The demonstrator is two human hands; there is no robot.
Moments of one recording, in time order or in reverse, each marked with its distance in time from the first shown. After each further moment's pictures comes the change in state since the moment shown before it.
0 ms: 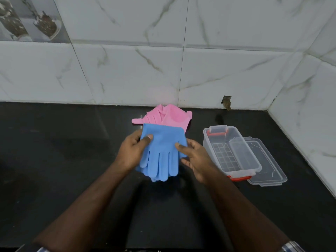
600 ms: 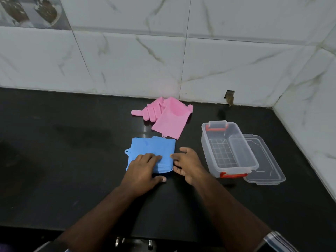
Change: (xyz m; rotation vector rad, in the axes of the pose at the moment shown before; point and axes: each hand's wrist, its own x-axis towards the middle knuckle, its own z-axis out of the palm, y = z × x) left_hand -0.038 -0.089 0.047 0.925 -0.221 0.169; right_hand 0.008 0.034 0.001 -0.041 0.140 0.292
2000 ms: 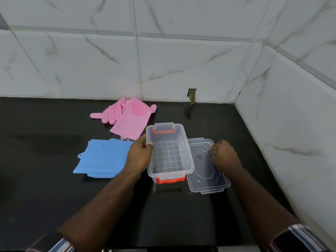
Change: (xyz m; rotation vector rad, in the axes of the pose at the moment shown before) left_hand 0.078 0.176 -0.003 -0.872 0.117 -0.522; right_hand 0.038 -0.040 -0.278 -1.322 0.443 -0.571
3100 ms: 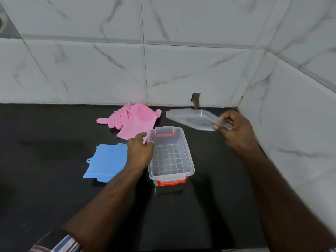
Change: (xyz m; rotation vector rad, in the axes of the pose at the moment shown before) left_hand 0.019 0.005 -0.029 0.093 0.101 0.078; right_hand -0.008 -0.071 -0.098 0.705 0.311 -0.128
